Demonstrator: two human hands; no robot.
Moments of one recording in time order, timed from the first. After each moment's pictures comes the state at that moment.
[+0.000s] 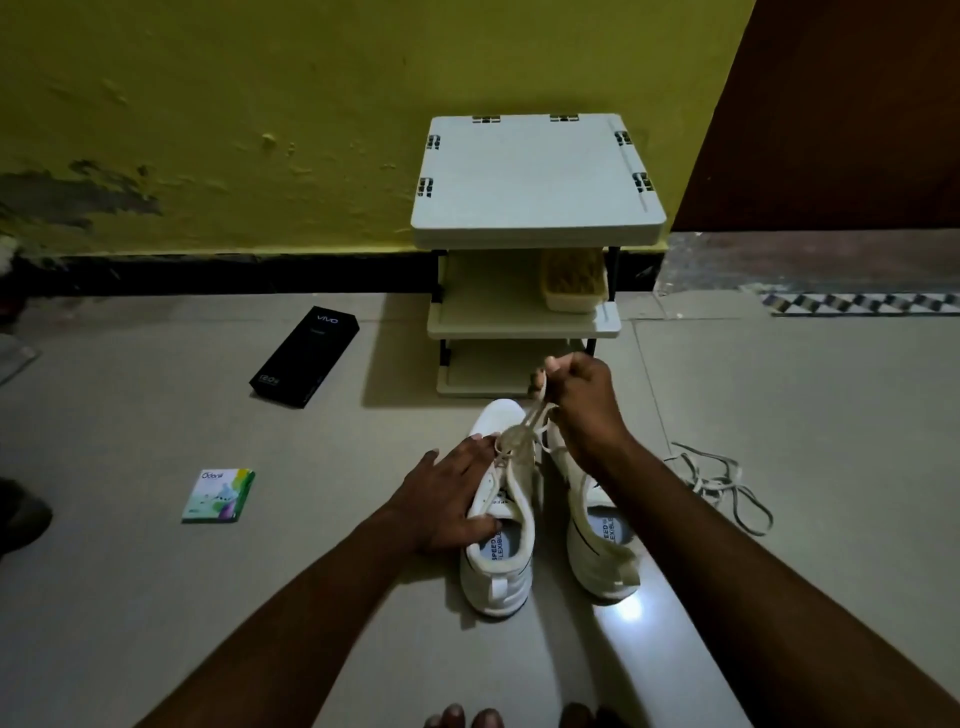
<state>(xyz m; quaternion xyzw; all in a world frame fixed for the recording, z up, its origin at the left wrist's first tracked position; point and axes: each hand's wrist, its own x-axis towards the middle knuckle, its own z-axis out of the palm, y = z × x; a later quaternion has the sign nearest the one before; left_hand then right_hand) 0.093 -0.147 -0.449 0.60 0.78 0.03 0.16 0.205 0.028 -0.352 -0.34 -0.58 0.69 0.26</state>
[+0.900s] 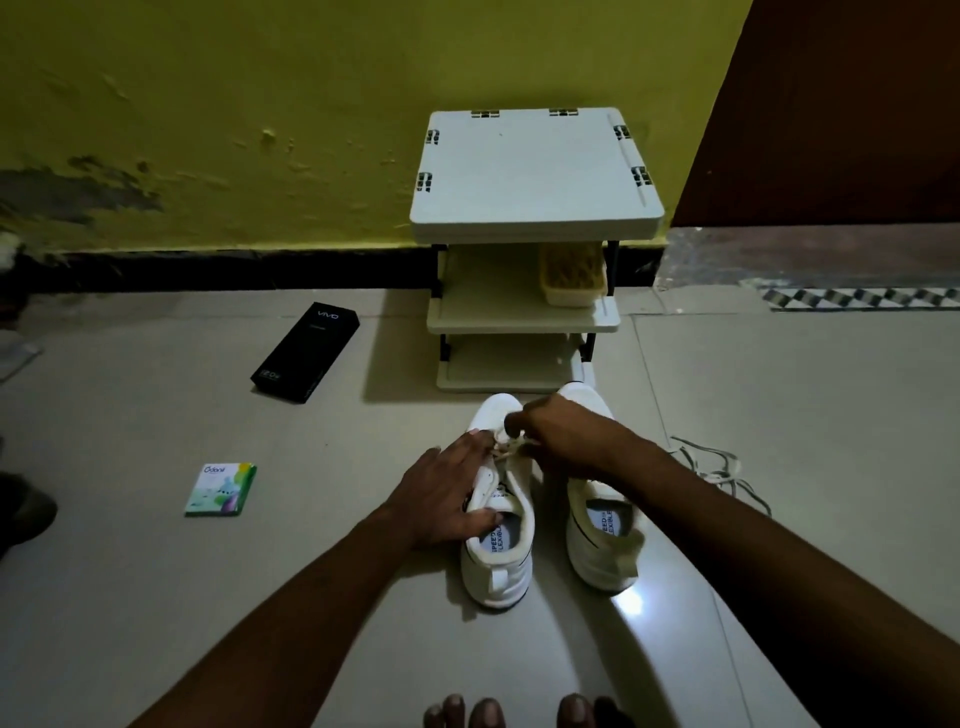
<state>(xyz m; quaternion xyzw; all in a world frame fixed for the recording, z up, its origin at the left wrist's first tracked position) 0.098 -0.149 -0.447 0.59 0.79 0.13 0.14 0.218 0.042 -0.361 -0.05 -0.98 0.15 -0.08</state>
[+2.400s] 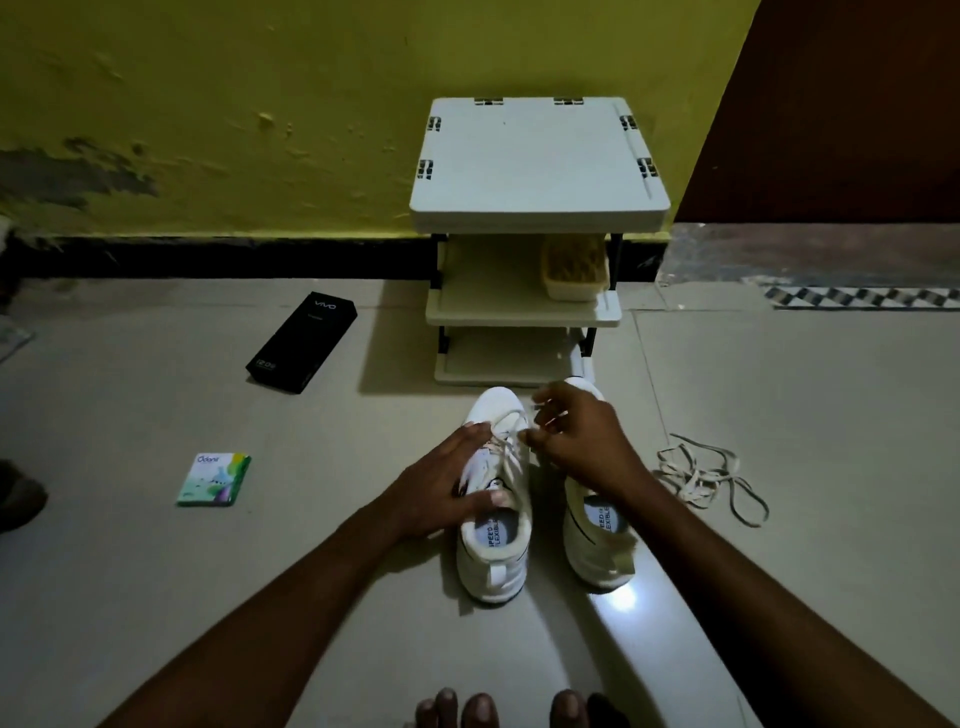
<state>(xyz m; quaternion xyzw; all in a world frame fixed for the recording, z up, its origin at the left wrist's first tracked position) 0.101 -0.153 -0.441 0.51 0.78 0.26 0.27 0.244 0.018 -0.362 -0.33 -0.84 0.43 0.10</state>
